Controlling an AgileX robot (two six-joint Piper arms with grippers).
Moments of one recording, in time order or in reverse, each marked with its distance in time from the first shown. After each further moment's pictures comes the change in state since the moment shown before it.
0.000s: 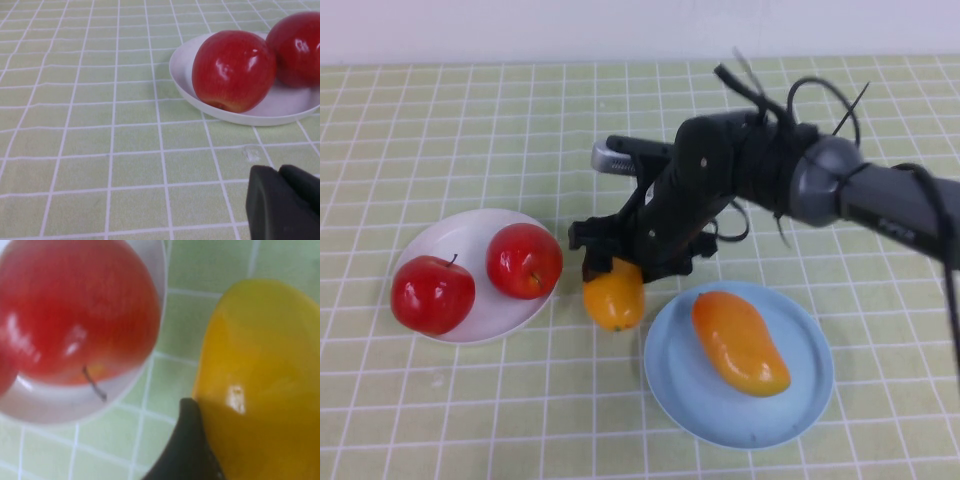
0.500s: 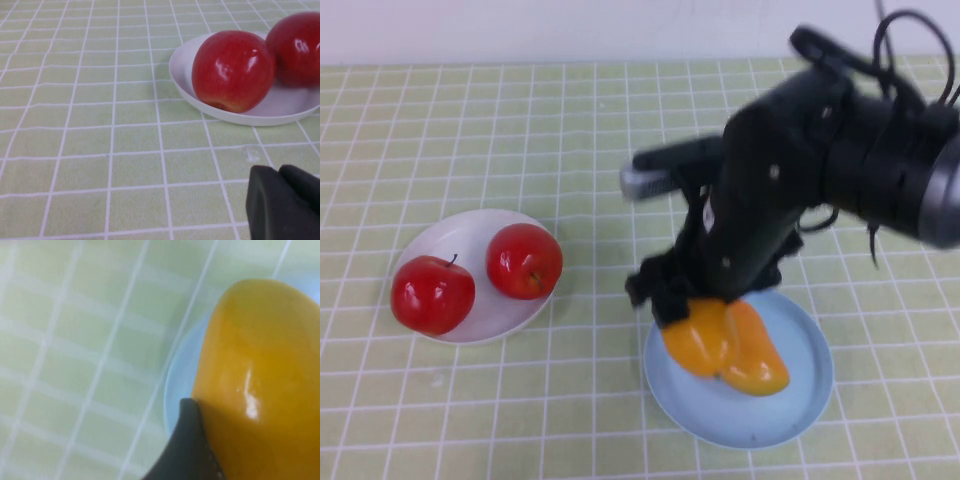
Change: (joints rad) right arm 0.081 -0.334 0.232 -0.293 0.231 -0.002; left arm 0.000 0.000 0.000 0.000 0.000 0.000
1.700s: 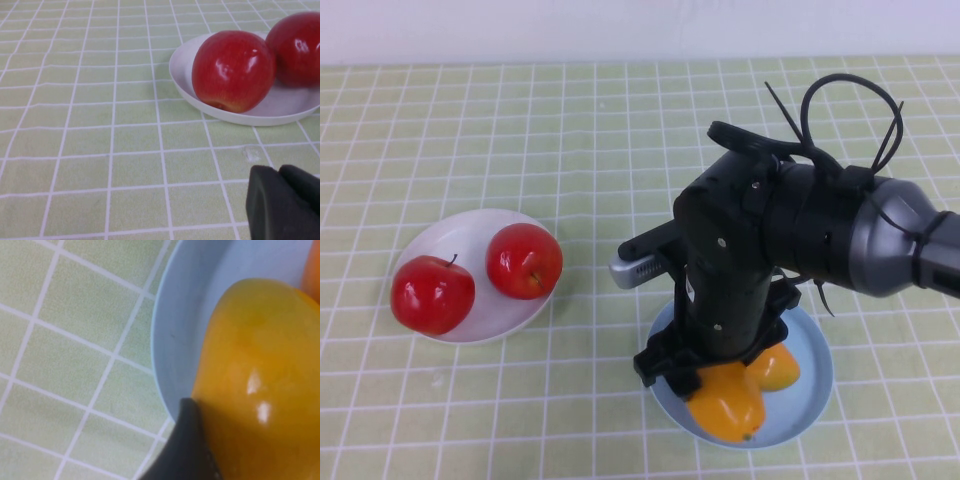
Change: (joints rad) right arm 0.075 0.070 0.056 -0.067 0.115 -0.006; left arm 0.000 0.000 0.000 0.000 0.000 0.000
